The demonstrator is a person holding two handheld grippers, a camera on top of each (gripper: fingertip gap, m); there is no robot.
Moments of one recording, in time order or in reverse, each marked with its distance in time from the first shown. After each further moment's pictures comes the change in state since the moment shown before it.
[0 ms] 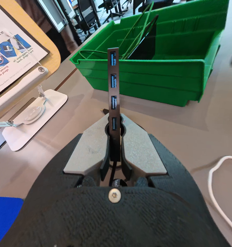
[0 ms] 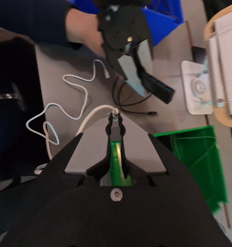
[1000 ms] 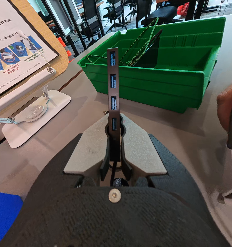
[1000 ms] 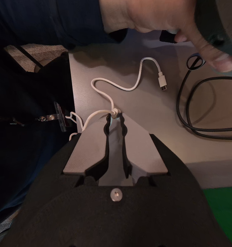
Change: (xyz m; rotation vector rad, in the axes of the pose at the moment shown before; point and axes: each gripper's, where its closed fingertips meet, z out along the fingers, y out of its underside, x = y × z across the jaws) left arm -0.009 -0.005 -0.008 0.047 -0.009 -0.061; right arm -0.100 0.000 0.102 -0.021 -0.342 0.222
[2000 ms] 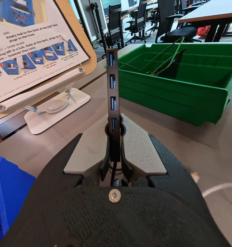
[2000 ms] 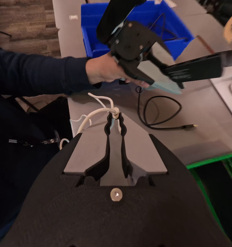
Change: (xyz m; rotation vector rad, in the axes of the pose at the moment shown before) left arm -0.039 -0.005 -0.018 0.062 -0.128 -0.106; right arm 0.032 -0.054 -0.093 0.292 0.143 0.039
